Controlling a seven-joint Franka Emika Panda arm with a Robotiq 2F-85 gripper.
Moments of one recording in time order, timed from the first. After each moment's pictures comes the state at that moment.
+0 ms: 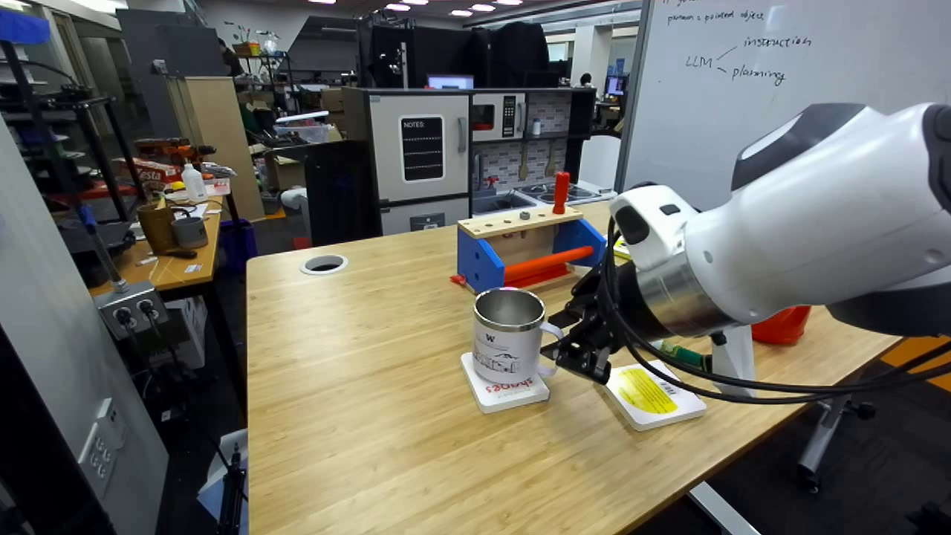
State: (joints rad) arm 0.31 0.15 0.32 -2.25 -1.51 2.77 1.09
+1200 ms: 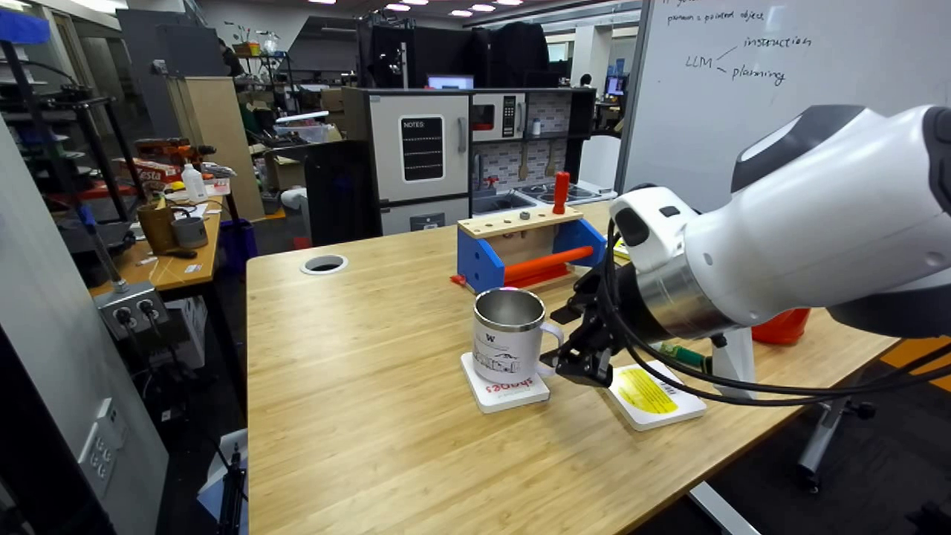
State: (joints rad) arm 0.31 0.16 0.32 -2.25 -1.51 2.77 1.09
